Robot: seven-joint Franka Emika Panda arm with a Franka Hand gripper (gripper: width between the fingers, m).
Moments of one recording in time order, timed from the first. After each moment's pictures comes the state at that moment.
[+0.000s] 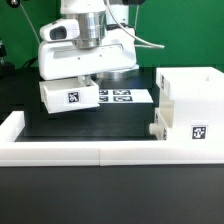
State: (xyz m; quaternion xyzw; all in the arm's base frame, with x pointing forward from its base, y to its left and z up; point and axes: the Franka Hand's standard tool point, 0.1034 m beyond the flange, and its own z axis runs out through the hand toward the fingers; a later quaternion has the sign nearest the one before) arm 0.430 -0.068 0.045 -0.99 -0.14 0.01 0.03
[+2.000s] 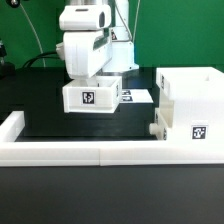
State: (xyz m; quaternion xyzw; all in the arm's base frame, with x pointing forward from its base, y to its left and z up) arm 0.485 -0.061 0.061 -0.78 -0.62 -0.01 0.00
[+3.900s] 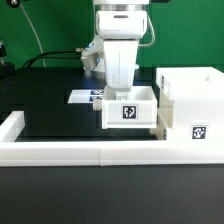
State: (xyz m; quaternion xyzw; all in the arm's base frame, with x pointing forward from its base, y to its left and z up) arm 0.538 -0.015 0.054 -0.74 -0.67 -0.01 -0.01
